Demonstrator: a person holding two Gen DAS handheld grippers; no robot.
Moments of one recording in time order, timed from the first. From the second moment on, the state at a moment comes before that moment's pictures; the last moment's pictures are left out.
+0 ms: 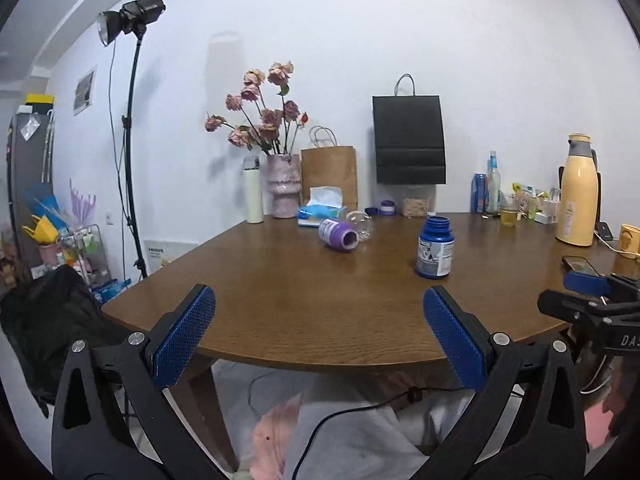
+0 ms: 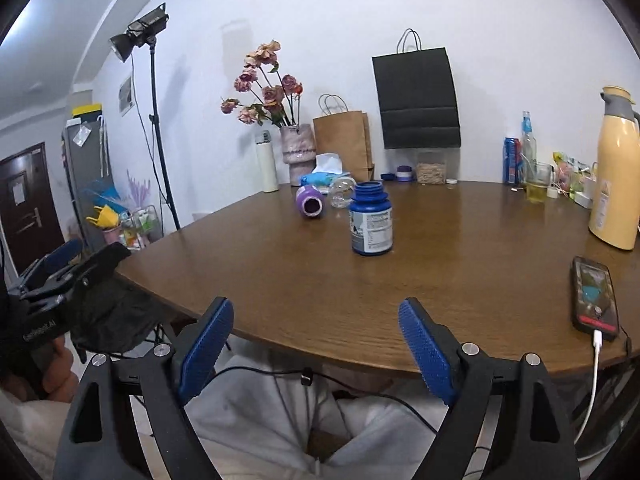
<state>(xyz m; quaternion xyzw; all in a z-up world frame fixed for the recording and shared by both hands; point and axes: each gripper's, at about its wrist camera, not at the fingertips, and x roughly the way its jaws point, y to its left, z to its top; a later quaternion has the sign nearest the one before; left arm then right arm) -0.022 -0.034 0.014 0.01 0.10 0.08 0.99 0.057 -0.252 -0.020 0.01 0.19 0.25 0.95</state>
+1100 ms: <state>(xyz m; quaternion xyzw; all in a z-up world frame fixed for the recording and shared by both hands) -0.027 -0.039 0.013 0.01 0.10 0.08 0.99 0.050 -0.245 -0.018 -0.01 0.18 0.25 0.95</state>
